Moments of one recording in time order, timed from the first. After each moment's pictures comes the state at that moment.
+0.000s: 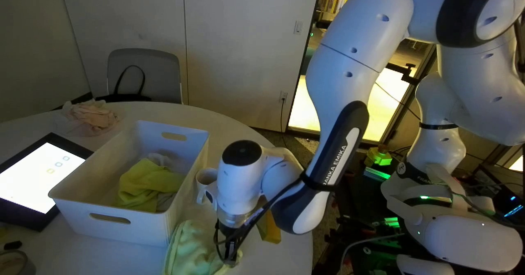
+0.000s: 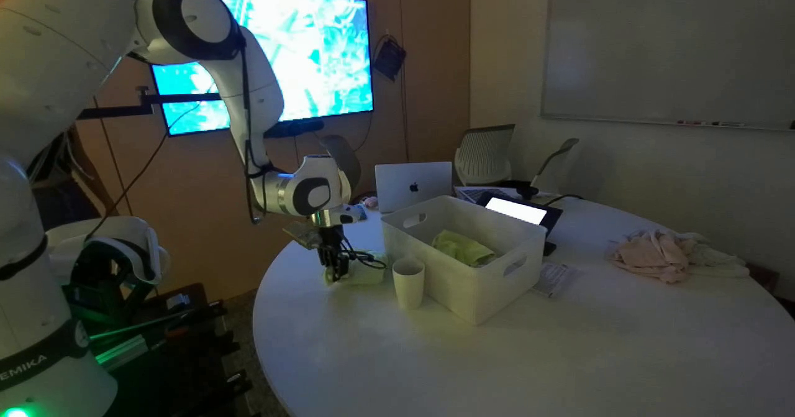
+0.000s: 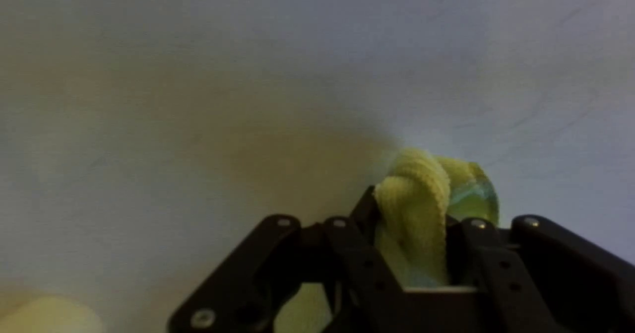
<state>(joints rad) 0.44 0.73 -0.01 -2.10 -0.10 2.83 0.37</state>
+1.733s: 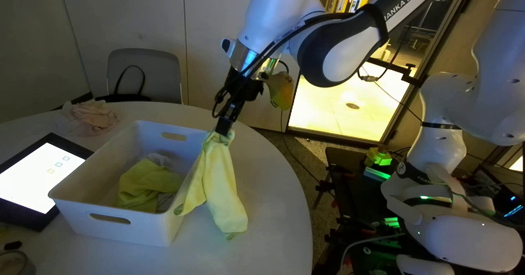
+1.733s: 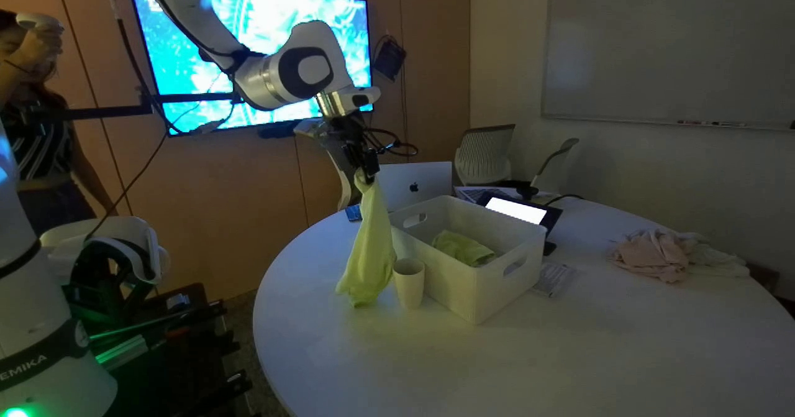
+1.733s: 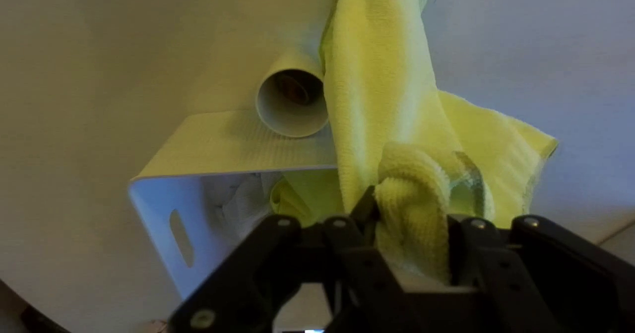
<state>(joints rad) 0.22 0.05 0.00 -2.31 -0.21 2.63 0.39</state>
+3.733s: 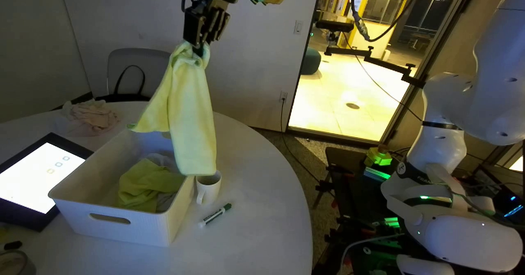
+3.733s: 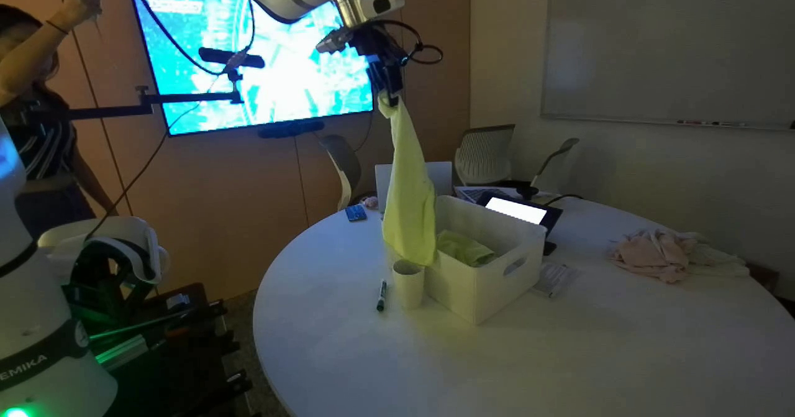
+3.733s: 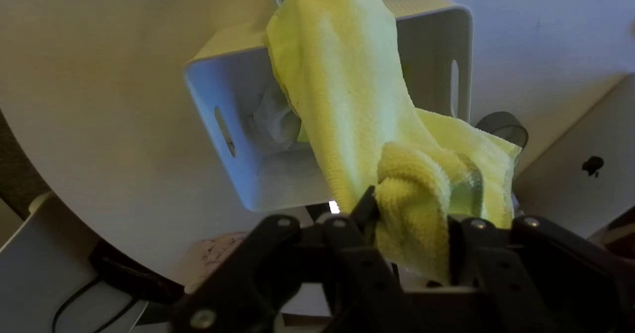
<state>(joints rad) 0.13 0.02 0.05 -1.89 -0.14 2.24 0.38</state>
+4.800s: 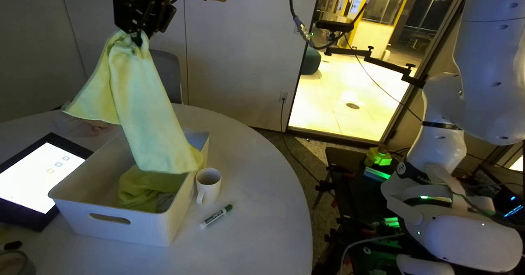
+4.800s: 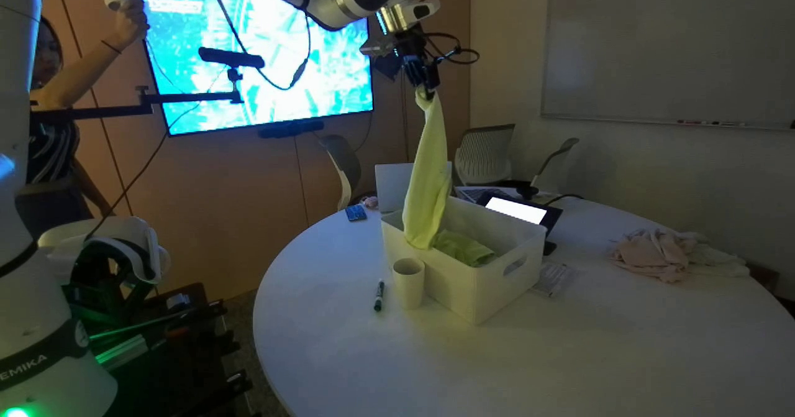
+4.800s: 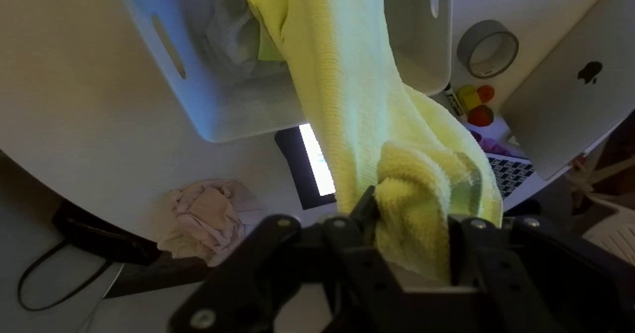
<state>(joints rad) 0.13 0.35 0.05 -1.47 -0.14 2.25 0.40</state>
